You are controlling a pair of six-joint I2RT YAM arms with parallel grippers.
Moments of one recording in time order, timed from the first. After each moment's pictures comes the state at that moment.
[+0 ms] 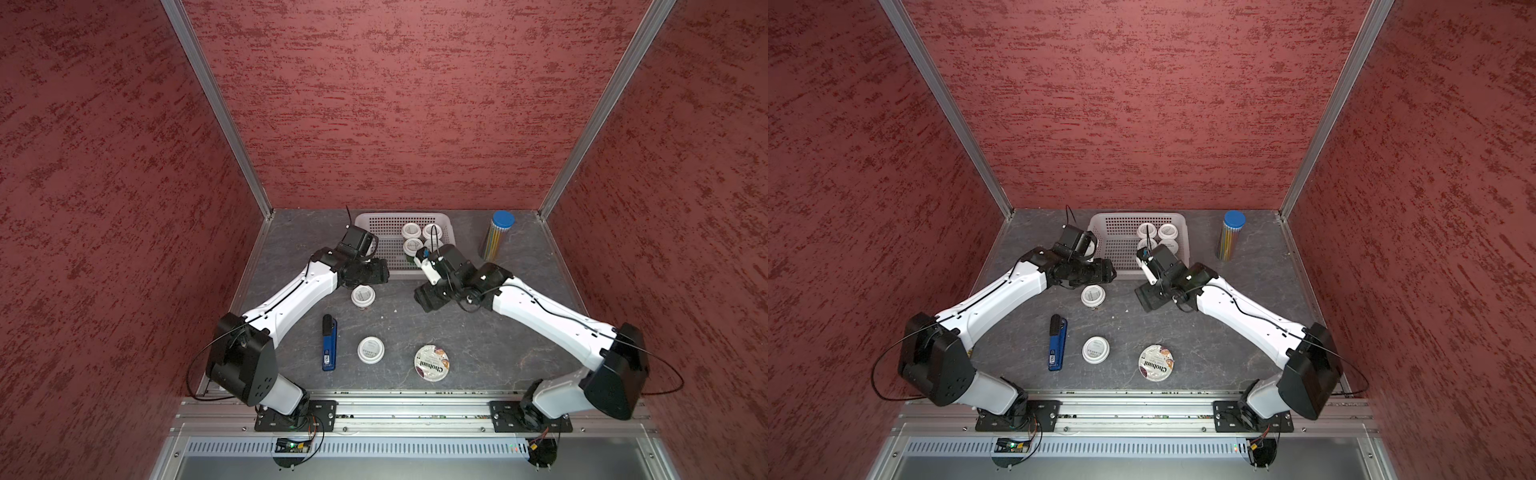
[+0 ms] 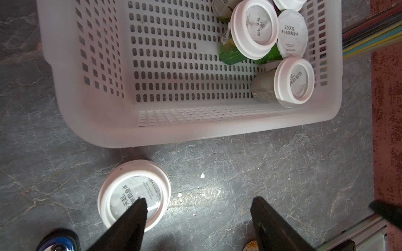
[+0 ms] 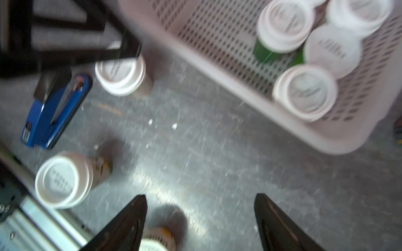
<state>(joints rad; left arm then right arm) -0.49 1.51 1.24 -0.72 0.11 -0.53 0.82 1.43 1.21 -0.79 0.02 0.18</state>
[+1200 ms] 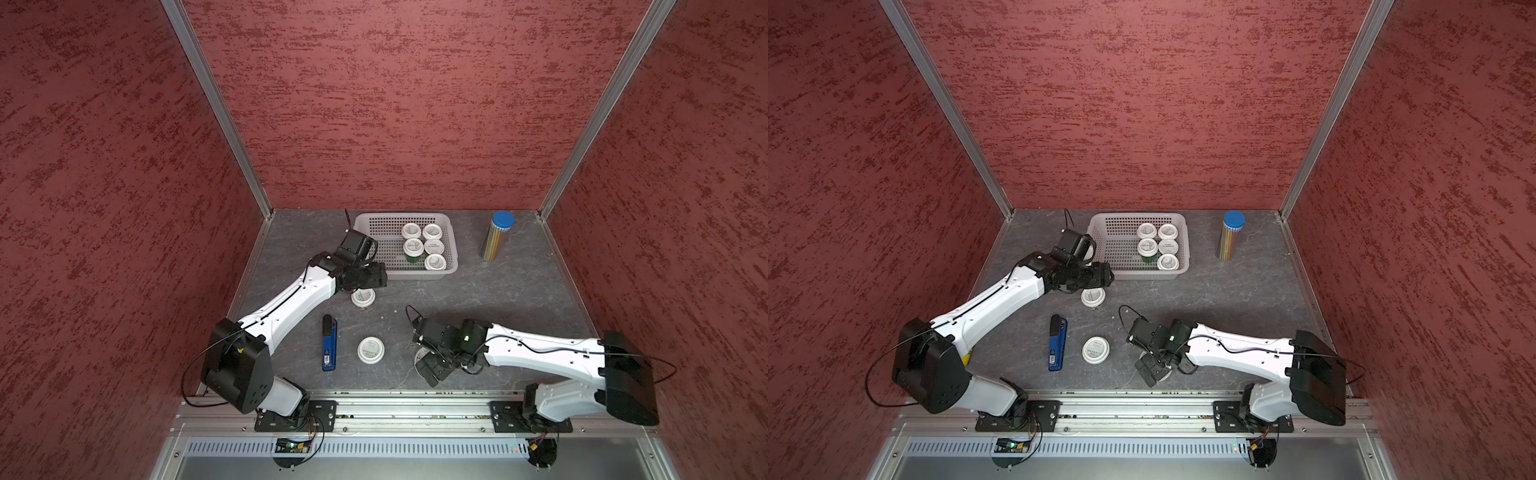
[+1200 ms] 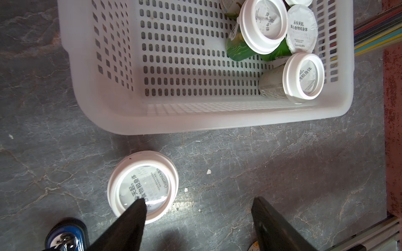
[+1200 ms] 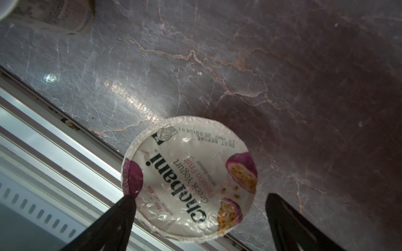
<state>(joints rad) -0.49 1.47 1.20 -0.72 0.08 -0.54 1.17 1.40 0.93 -0.89 0.07 0.50</state>
